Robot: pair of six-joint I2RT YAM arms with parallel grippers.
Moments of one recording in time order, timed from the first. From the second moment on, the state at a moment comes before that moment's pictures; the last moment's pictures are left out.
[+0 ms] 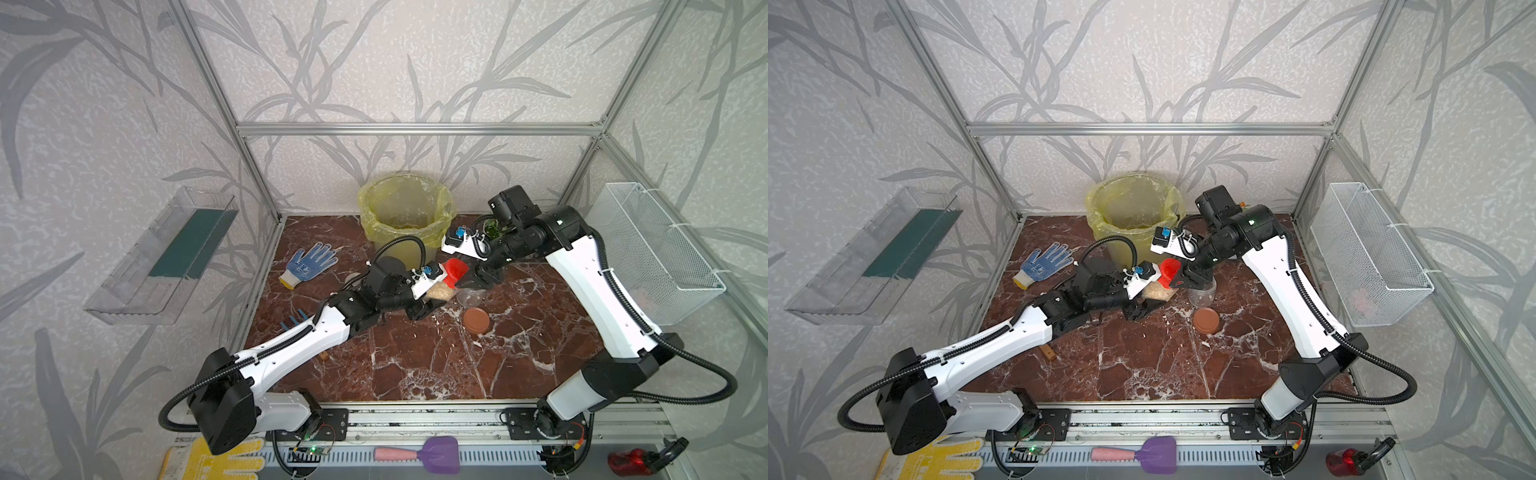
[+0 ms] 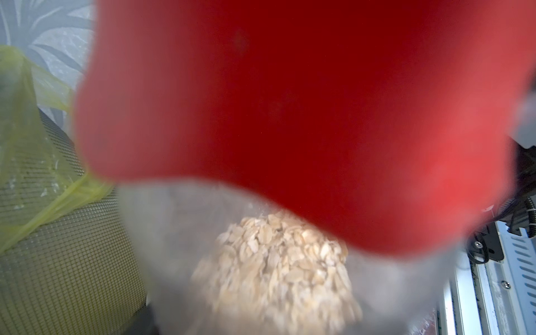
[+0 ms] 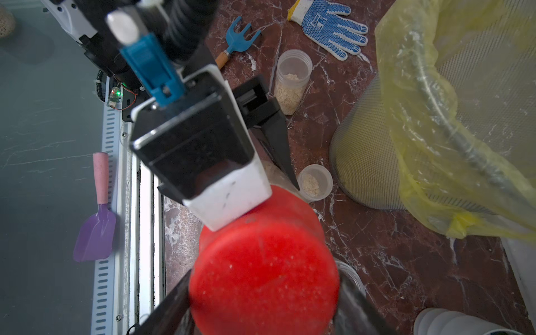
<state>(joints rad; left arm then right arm) -0.78 1.30 0.97 -0.14 0.31 0.24 0.52 1.60 1.96 -1.43 -0.53 -0.81</state>
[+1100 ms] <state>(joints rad) -0.80 1.24 0.86 -0.01 0.18 0.23 0.42 1.16 1.48 -0.93 -0.66 -0.11</state>
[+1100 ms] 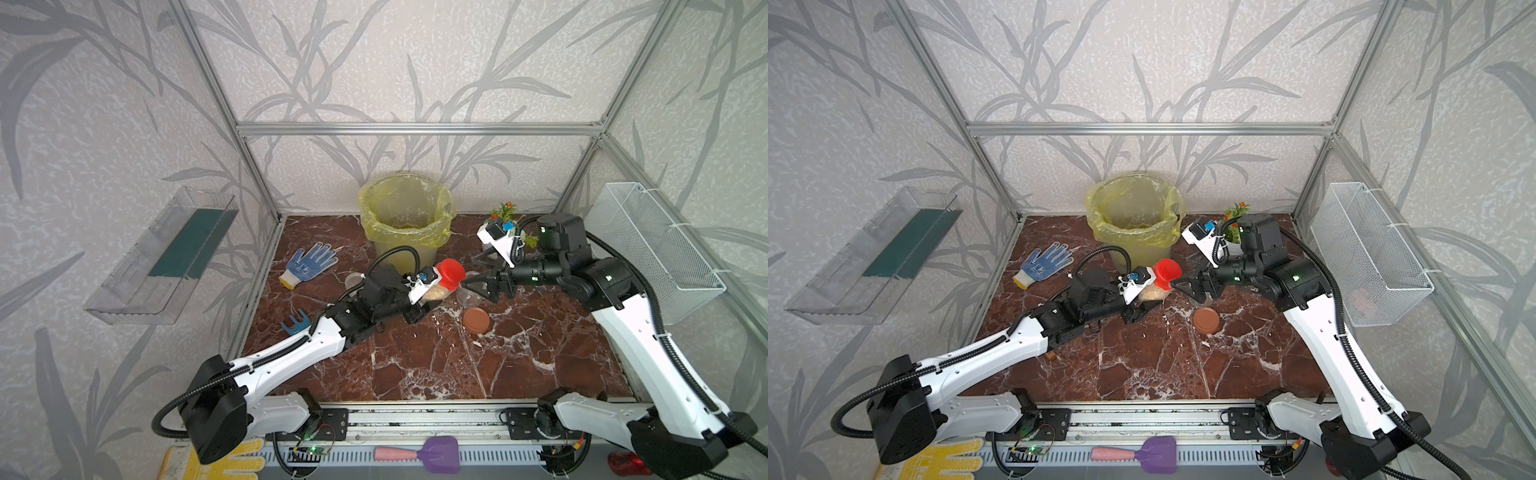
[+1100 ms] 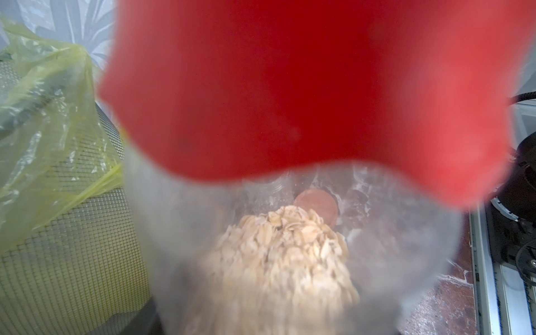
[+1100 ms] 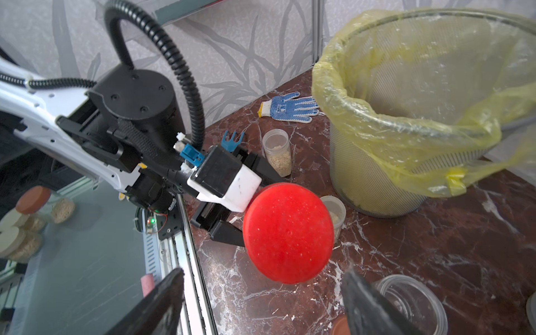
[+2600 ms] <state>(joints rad) -0.80 1.23 0.84 0.00 0.08 0.31 0.61 1.47 1.73 -1.12 -0.34 0.58</state>
